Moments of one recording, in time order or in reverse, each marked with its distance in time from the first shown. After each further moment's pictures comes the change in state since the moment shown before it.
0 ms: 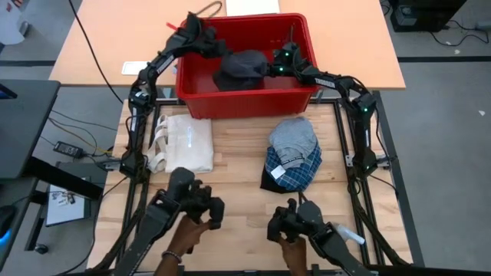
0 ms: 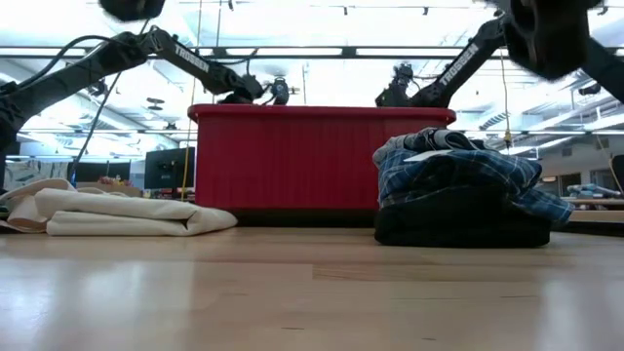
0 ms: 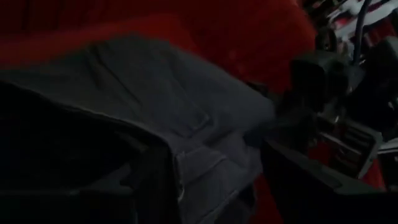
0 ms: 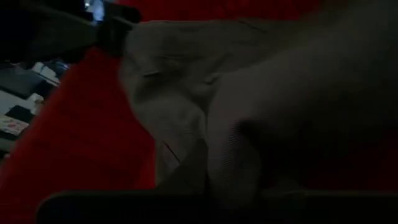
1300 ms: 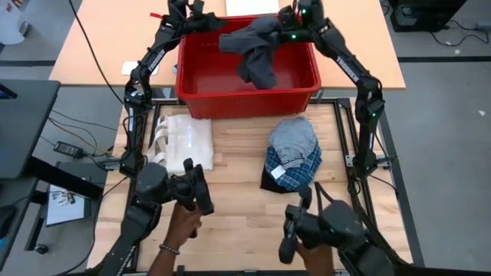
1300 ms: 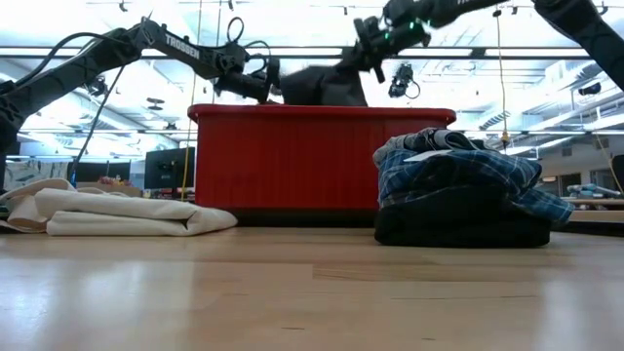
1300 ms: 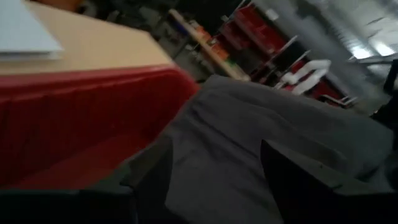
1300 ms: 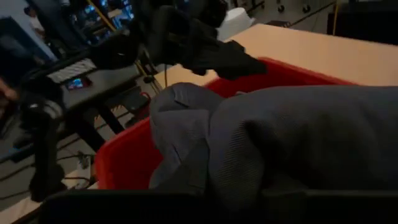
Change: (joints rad) left arm 0.049 -0.035 0.101 0.361 0.032 -0.213; right arm 0.027 -0.107 0.684 -0.709 -0.024 -0.464
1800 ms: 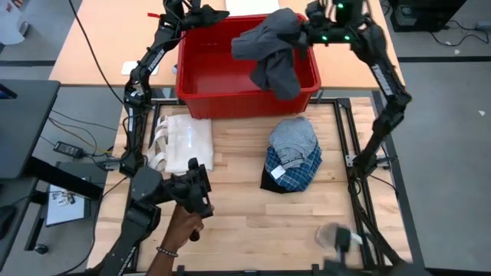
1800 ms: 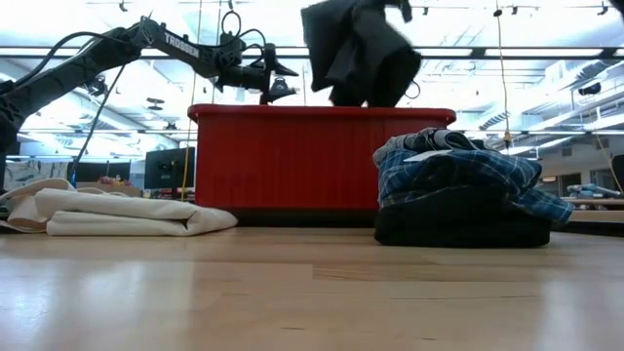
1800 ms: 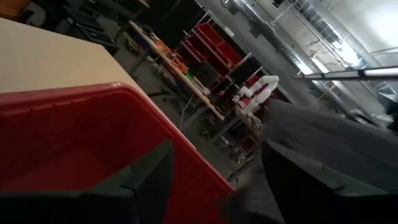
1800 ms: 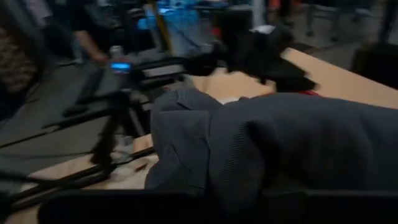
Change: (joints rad) left arm 0.001 -0.004 0.004 0.192 0.107 -0.205; right arm 0.061 -0.266 0.075 -0.310 -0.047 -0.151
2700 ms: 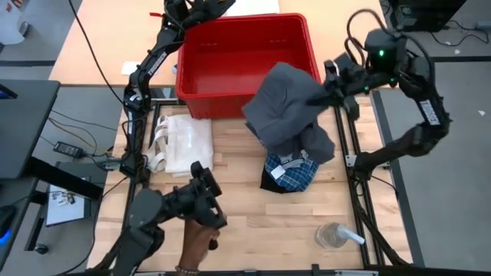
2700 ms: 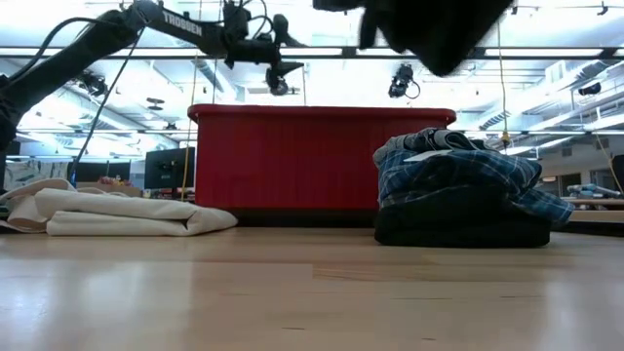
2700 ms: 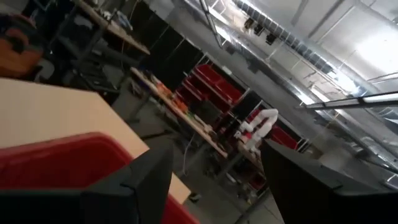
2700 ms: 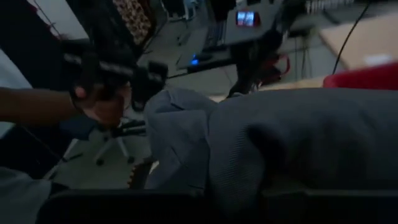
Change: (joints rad) left arm -0.104 -0.088 0.001 0.081 -0.244 -0.028; right arm 0.411 -0.379 -0.206 -0.288 -0.039 0.063
